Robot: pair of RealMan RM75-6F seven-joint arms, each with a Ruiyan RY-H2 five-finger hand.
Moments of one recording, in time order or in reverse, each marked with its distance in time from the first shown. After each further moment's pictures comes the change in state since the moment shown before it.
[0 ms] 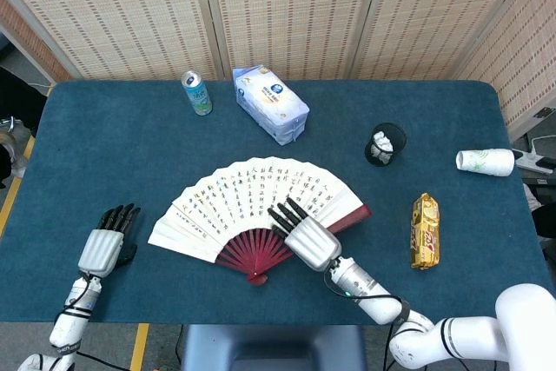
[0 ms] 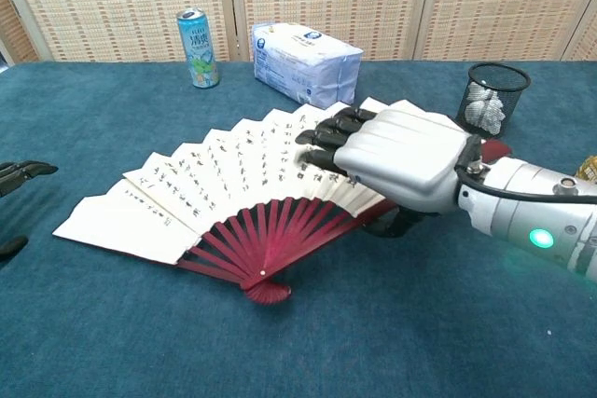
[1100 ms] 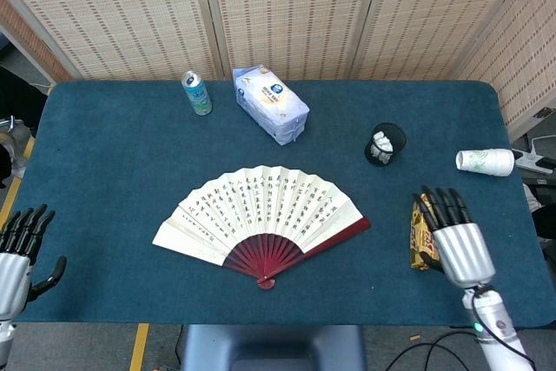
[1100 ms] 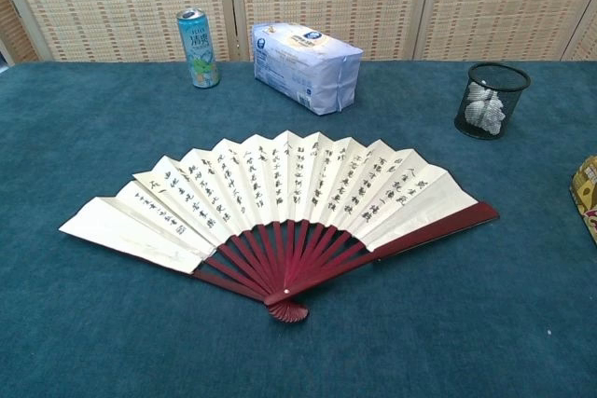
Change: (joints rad) left arm 0.225 0.580 -0.013 -0.807 0.096 0.464 0.158; right arm -0.477 0.405 -0.124 -0.123 -0.121 0.562 0.422
